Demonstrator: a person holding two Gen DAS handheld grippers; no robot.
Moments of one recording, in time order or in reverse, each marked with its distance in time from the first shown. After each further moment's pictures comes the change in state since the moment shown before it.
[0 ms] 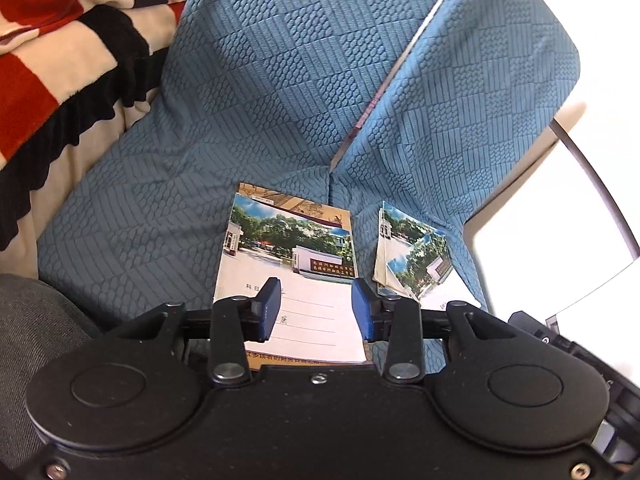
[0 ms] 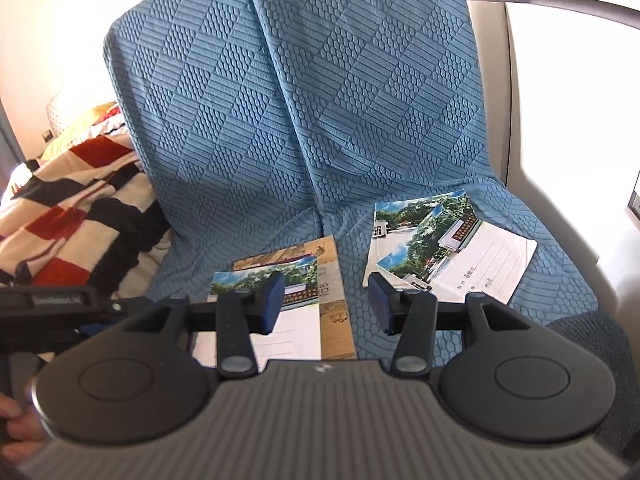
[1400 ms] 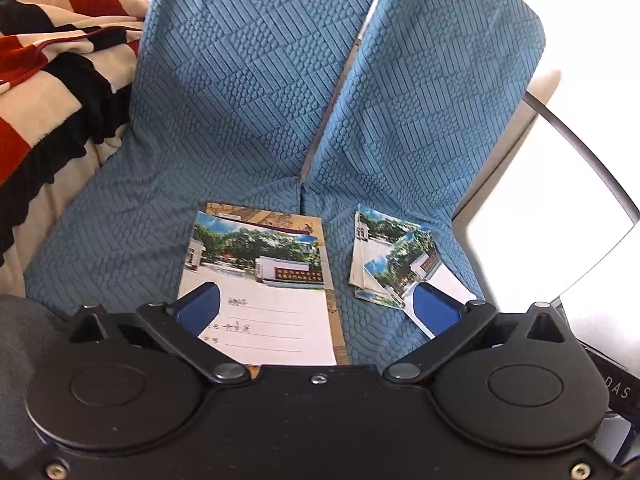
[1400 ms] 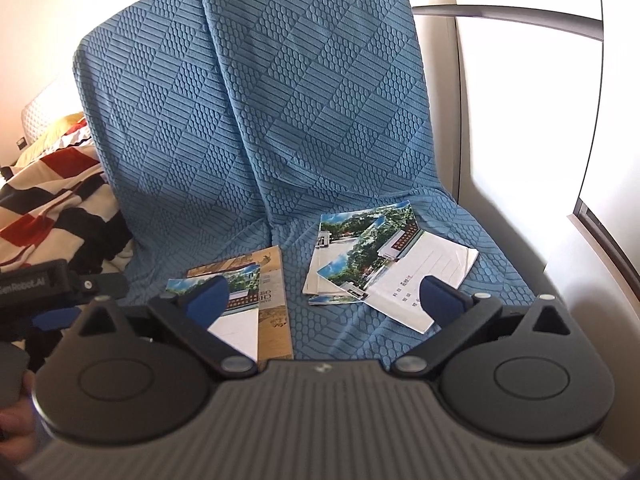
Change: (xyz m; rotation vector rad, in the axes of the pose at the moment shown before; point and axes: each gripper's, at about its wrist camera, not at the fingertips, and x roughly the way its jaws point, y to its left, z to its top) left arm 0.003 -0.057 -0.018 0.134 -0.054 0.034; right arm -0.023 -0.044 -0.002 -0.006 -0.038 -0.094
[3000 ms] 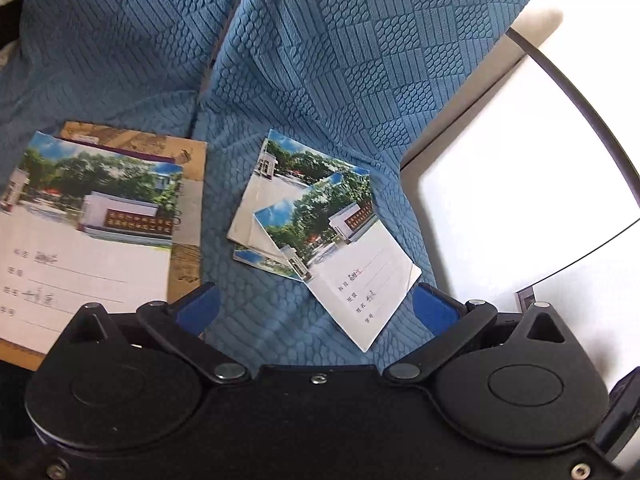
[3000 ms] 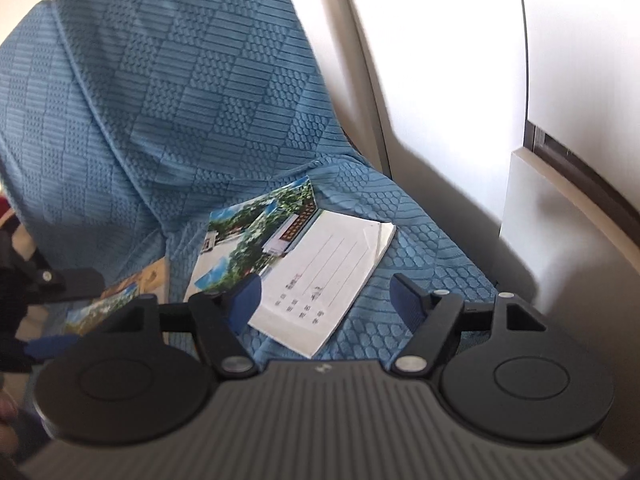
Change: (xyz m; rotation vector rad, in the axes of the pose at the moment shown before) left arm 0.150 -0.096 -0.015 -0.074 0.198 -0.148; right arm 0.100 -0.141 -0.019 0.206 0.026 -0.096
